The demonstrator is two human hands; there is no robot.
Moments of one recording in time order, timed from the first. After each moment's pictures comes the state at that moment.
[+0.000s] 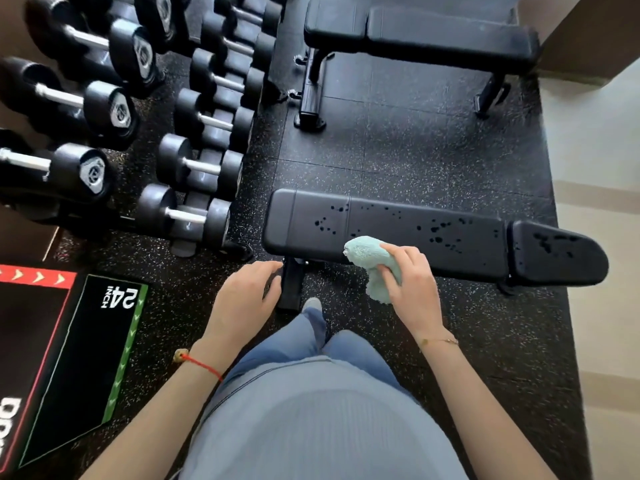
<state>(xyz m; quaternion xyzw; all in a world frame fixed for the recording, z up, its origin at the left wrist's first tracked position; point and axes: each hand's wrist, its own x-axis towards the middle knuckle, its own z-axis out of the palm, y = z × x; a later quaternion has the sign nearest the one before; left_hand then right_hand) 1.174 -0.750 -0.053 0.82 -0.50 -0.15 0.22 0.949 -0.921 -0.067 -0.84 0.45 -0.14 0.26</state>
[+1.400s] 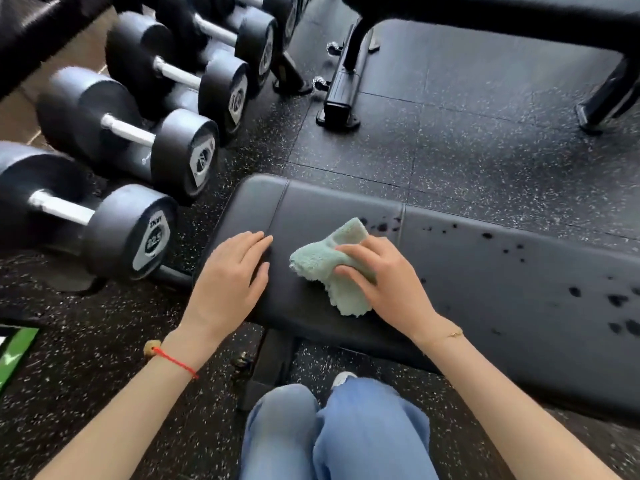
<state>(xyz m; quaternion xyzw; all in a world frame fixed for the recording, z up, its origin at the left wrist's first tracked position) 1.295 -0.931 -0.527 0.82 -0.54 0.02 0.17 1.105 -1.112 -0.513 -0.92 0.21 -0.15 0.29</state>
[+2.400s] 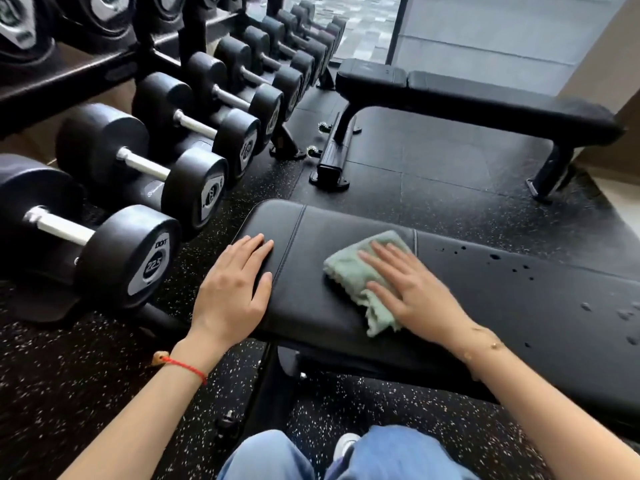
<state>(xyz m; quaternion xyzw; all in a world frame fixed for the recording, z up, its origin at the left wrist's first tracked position) 1.322 -0.917 -0.570 0.83 -0.50 0.05 0.26 1.101 -1.120 -0.539 -0.97 0.21 -0.08 0.12</state>
